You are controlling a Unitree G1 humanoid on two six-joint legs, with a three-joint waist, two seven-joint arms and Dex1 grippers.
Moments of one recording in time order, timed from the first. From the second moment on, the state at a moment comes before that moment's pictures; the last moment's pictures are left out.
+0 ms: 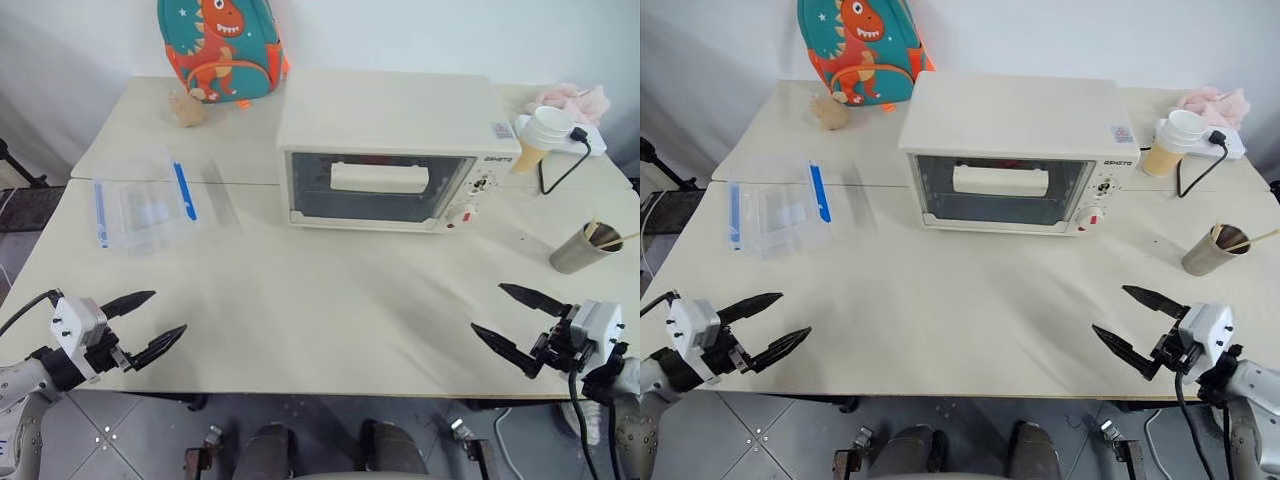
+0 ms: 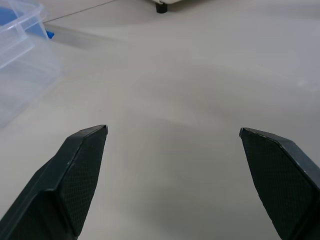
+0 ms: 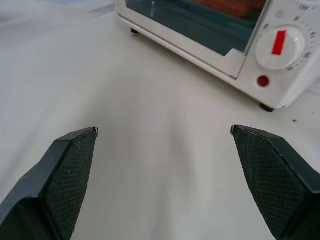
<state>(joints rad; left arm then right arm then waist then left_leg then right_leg) 0.21 0.70 0.48 -0.07 -0.51 0.05 -0.97 0.15 -0.67 -0.38 -0.02 0.55 -0.14 1.15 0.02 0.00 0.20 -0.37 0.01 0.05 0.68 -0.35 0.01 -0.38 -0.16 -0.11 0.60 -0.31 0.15</state>
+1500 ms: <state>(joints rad) -0.26 0.60 0.33 -0.20 -0.77 0.39 -0.83 -0.33 -0.61 -0.13 -0.10 0.57 0.17 1.17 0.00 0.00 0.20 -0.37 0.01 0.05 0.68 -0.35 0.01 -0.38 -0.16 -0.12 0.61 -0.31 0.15</state>
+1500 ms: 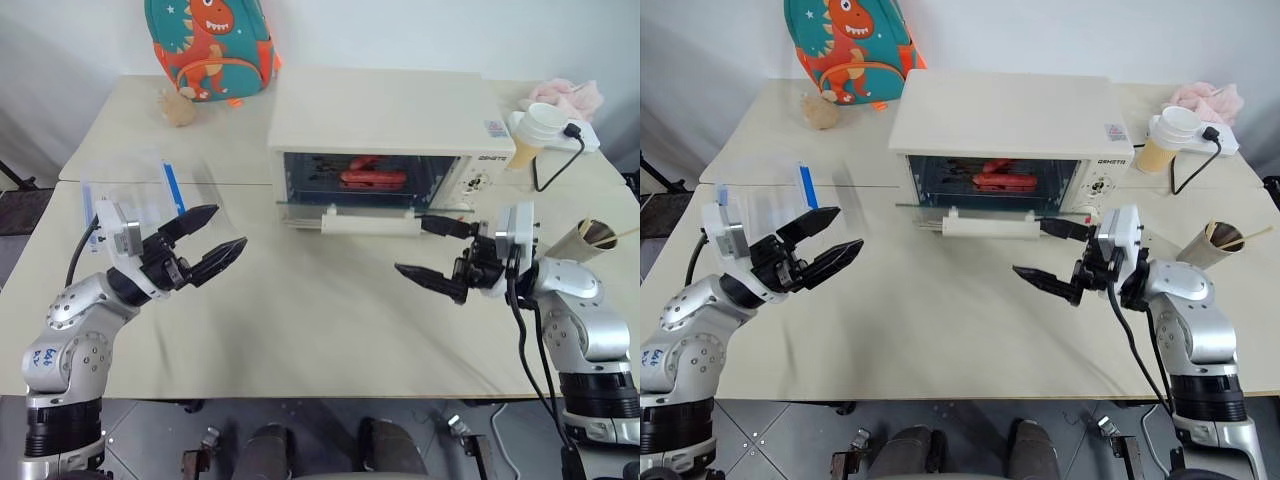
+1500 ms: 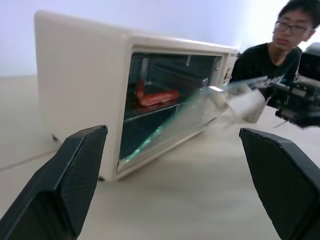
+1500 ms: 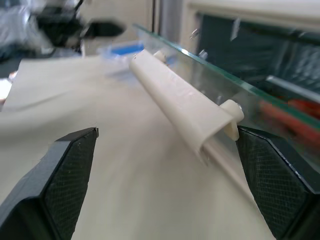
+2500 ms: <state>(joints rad) -0.75 0.35 0.06 0.45 -0.46 0.08 -1.06 -0.16 -0.62 -0.16 -0.19 0.51 0.04 1.07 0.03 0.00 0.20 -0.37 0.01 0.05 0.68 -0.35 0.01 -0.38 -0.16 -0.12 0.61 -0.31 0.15</state>
